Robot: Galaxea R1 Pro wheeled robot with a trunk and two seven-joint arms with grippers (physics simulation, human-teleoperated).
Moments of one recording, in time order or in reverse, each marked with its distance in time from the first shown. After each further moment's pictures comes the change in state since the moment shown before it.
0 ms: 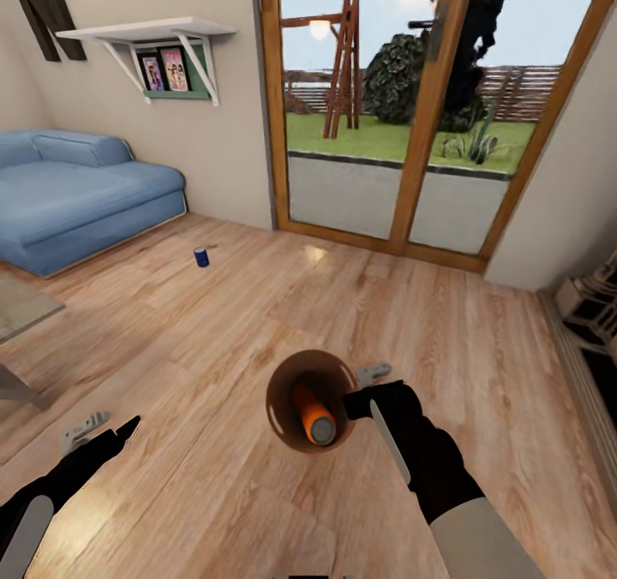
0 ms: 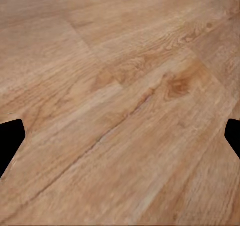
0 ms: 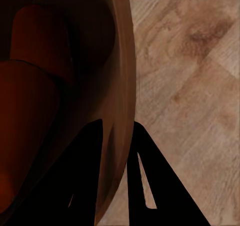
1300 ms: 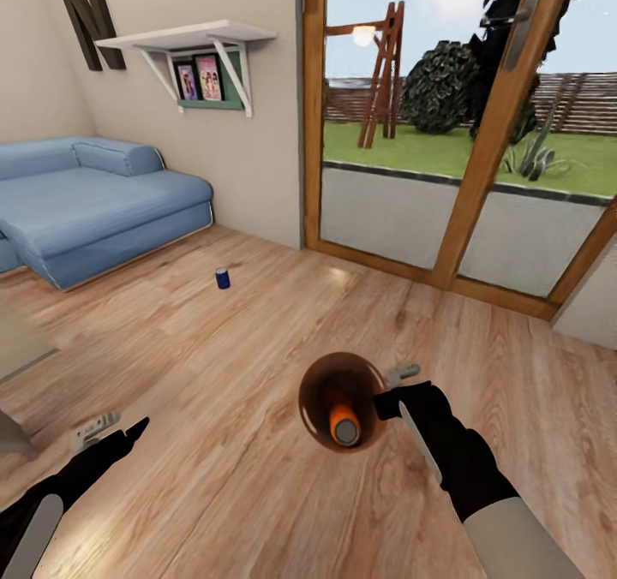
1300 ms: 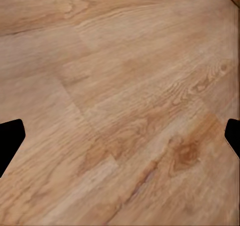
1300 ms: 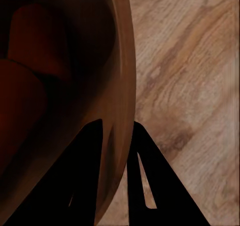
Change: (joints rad) left arm -0.002 0.000 -0.049 0.005 -0.002 -0.003 0.006; right arm 0.000 -0.130 -0.001 -0.002 -0.010 -0.007 0.005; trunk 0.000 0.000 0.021
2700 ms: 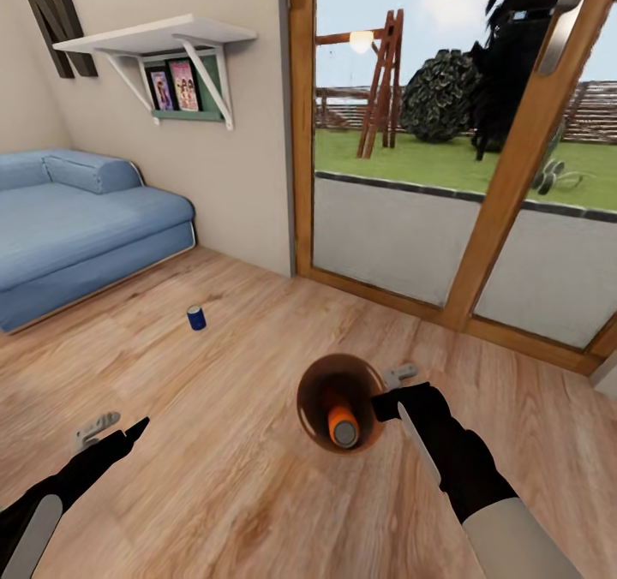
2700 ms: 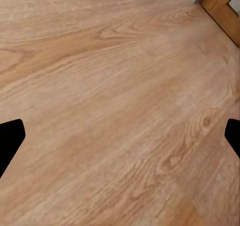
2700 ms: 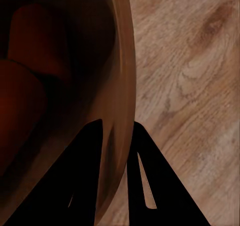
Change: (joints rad) left arm 0.000 0.001 0.003 0.003 0.003 0.002 -0.006; right arm 0.001 0.003 0.005 0.005 -0.008 0.000 0.000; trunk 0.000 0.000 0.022
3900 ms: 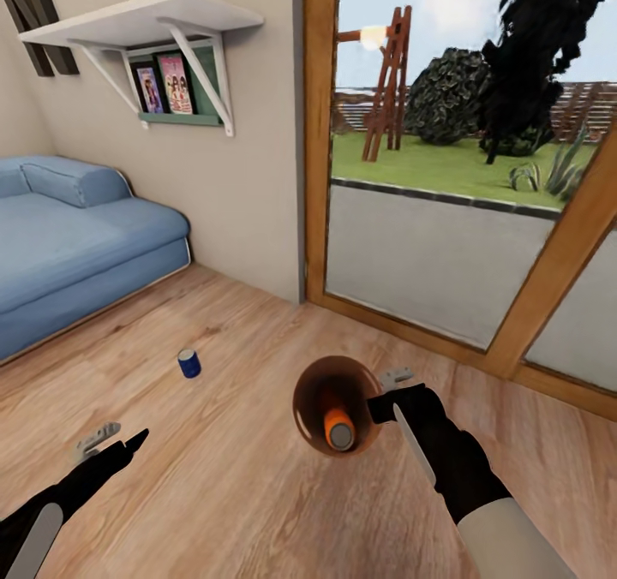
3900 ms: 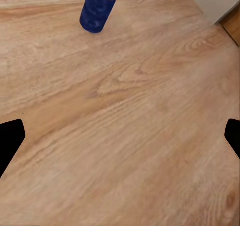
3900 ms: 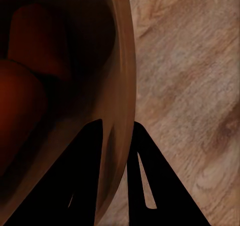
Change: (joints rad) left arm 0.000 0.000 0.000 0.066 -0.002 -0.001 -0.002; right arm 0.000 0.018 0.001 0.017 0.004 -0.001 -0.001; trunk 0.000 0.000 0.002
